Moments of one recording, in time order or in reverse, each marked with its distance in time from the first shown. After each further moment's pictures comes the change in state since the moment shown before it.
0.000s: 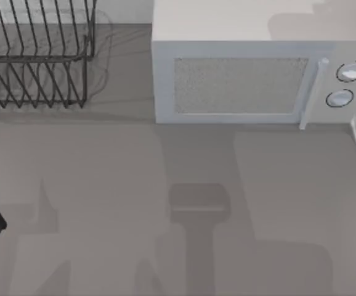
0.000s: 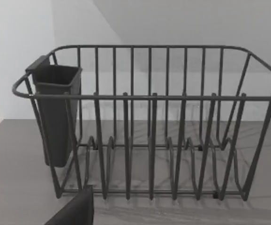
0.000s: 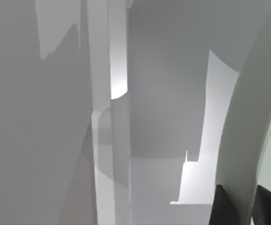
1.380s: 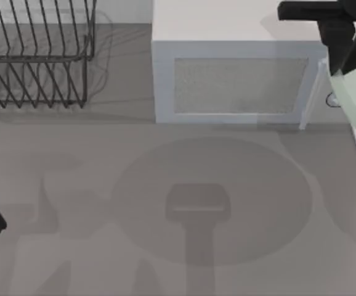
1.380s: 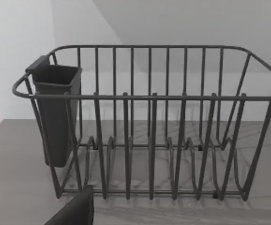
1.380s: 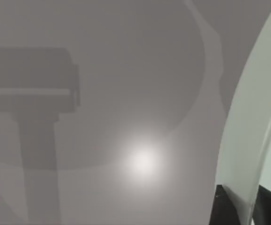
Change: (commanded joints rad) left arm 0.000 0.000 0.000 0.000 0.000 0.000; right arm 0.485 -0.708 -0.610 -0.014 -0.003 0.476
